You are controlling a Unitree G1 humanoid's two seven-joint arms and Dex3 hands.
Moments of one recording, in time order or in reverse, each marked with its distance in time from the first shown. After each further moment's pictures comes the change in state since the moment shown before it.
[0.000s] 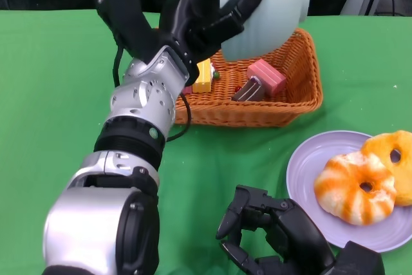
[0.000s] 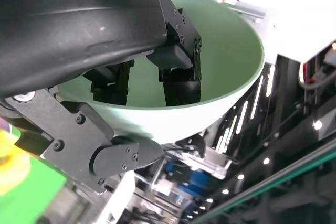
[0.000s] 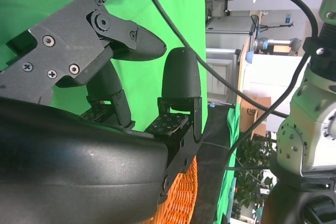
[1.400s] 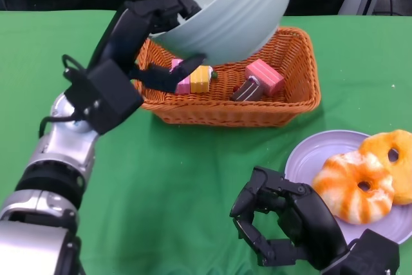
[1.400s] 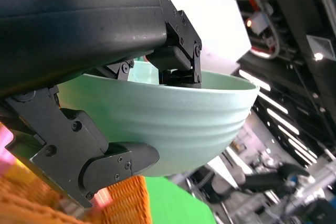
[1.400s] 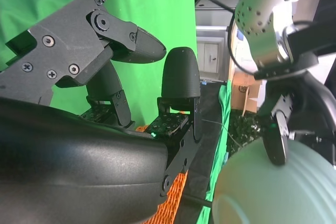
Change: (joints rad) left arm 0.211 0.314 -0.270 0.062 0.586 -0.932 0.341; right arm -0.014 0.000 -0.055 -0.052 0.035 0.030 -0.026
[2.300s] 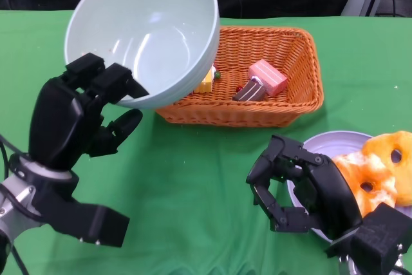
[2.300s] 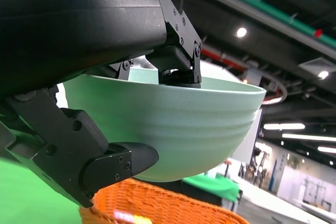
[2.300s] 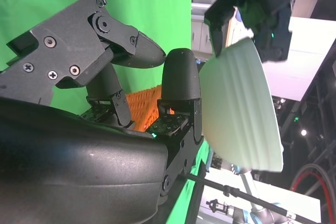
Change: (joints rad) left arm 0.262 0.259 -0.266 -0.149 0.758 0.017 1.173; right arm -0.079 -0.037 -0.061 -0.027 -0.023 0.022 -0.051
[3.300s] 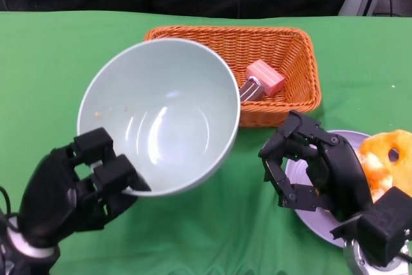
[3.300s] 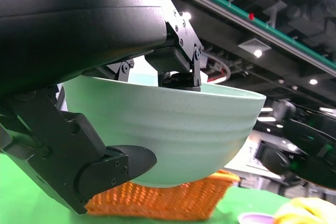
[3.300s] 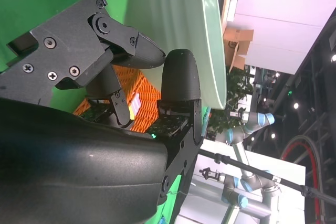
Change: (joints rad) left arm 0.157 0.161 -0.341 -0.116 0.171 0.005 0.379; right arm -0.030 -0.004 -0.037 -0.058 -0.018 0.044 -0.087
